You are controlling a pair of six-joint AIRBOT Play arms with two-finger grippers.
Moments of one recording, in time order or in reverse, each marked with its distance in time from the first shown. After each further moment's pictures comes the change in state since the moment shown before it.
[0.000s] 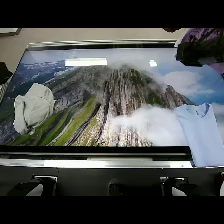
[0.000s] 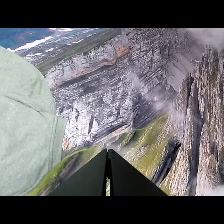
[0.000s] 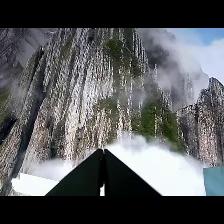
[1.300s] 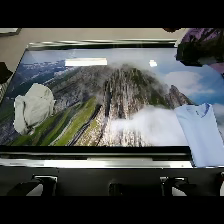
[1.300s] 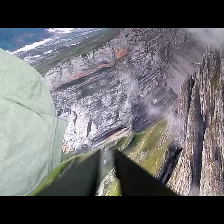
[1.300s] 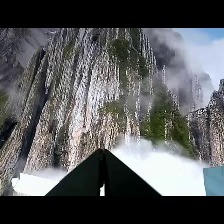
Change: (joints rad) left arm 0.000 -0.001 -0.002 0.000 0.008 -0.003; right arm 0.000 0.000 0.000 0.000 0.000 0.000
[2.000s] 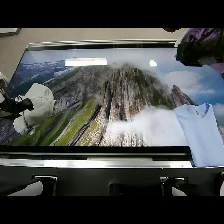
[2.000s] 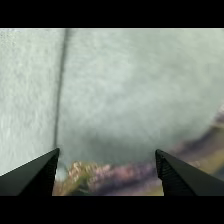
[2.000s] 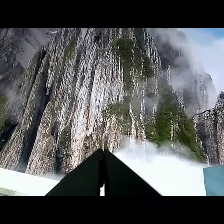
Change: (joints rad) left arm 0.245 -0.333 -0.430 0.203 0.208 -0.196; right arm 0.000 0.000 0.000 0.000 0.001 0.000
